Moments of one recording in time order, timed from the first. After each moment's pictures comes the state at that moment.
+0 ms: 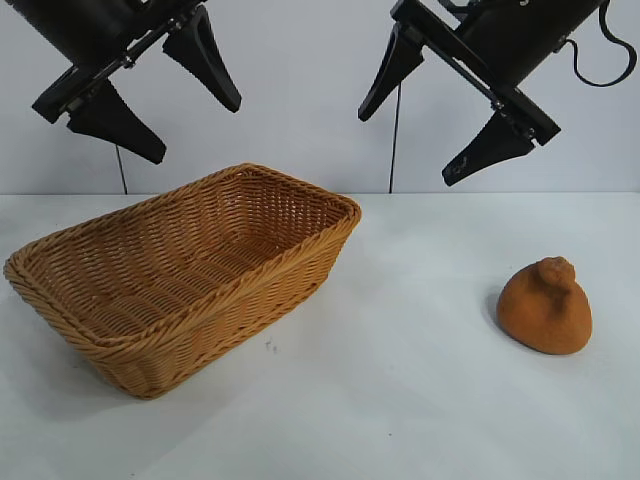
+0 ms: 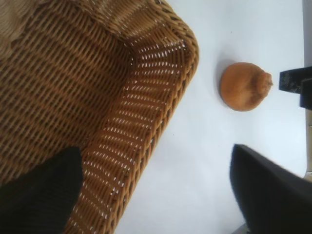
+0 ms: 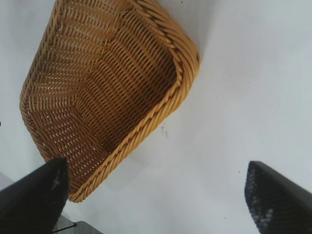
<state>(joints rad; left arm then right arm) -0.23 1.85 -1.47 -0.67 0.91 0.13 0.21 1.94 -1.56 0.64 1.07 -0.11</state>
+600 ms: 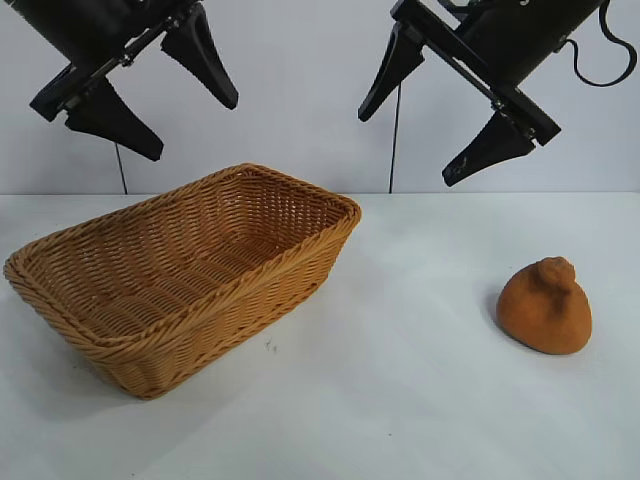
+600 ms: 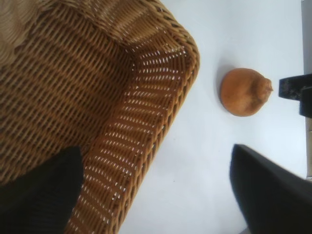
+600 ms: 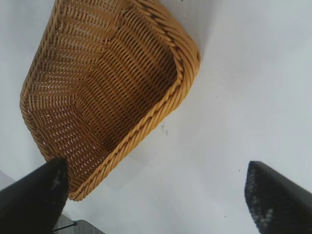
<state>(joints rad) -0.09 1.74 -1.47 -0.52 0.97 -0.01 0.21 1.94 -1.56 0.64 1.07 -0.11</state>
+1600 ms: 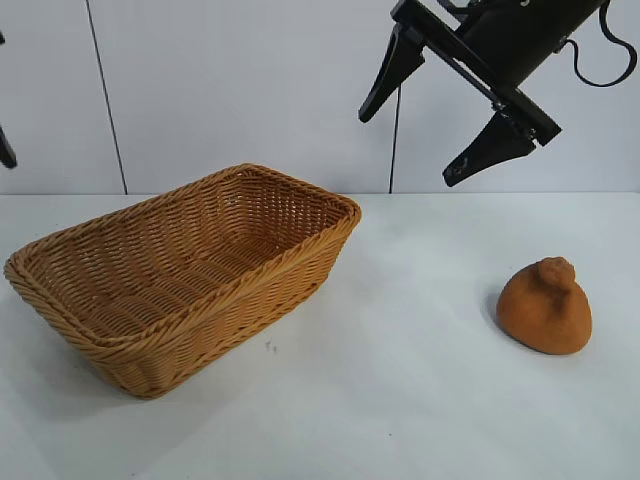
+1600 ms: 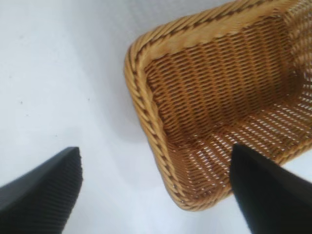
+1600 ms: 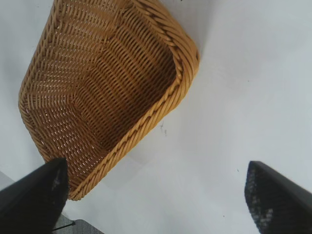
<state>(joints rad) -0.08 1.45 -0.87 -0.23 0.73 -0.69 0.21 1.94 -1.56 0.64 1.07 -0.12</state>
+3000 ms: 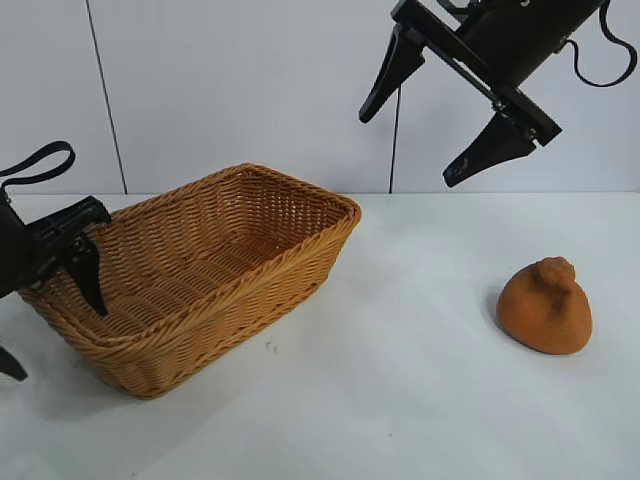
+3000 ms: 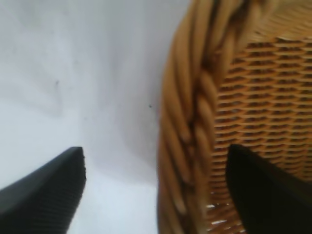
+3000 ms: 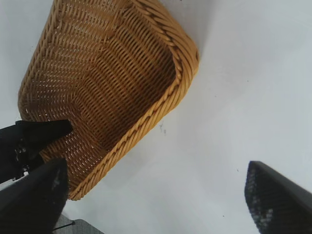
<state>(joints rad) -0.21 1.79 -0.88 -0.35 0.45 -0.75 0.21 1.94 -1.56 0.63 1.07 -0.12</state>
